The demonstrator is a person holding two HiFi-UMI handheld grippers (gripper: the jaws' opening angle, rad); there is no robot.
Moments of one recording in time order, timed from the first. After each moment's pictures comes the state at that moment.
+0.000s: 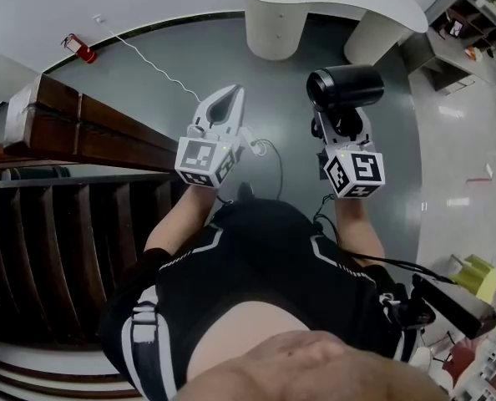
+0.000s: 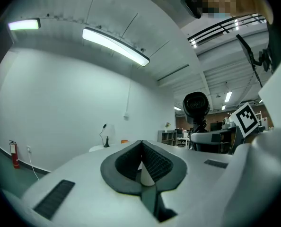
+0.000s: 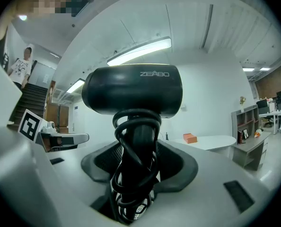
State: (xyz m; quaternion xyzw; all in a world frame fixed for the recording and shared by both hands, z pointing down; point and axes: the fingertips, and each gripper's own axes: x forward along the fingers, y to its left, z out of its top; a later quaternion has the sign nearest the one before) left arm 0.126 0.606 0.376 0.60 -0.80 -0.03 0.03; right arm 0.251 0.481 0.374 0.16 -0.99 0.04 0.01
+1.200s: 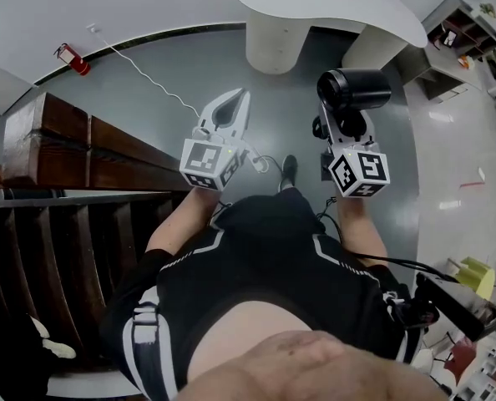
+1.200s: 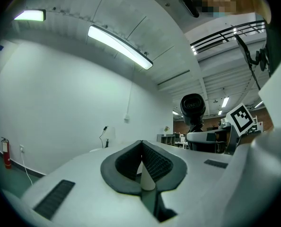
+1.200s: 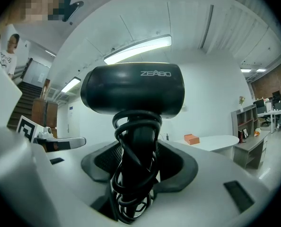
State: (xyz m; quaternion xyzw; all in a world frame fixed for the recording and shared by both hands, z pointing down) left arm 0.041 0.614 0.388 0.62 -0.78 -0.06 0.01; right arm 0.164 0.486 0.379 0.18 -0.98 0.05 0.00
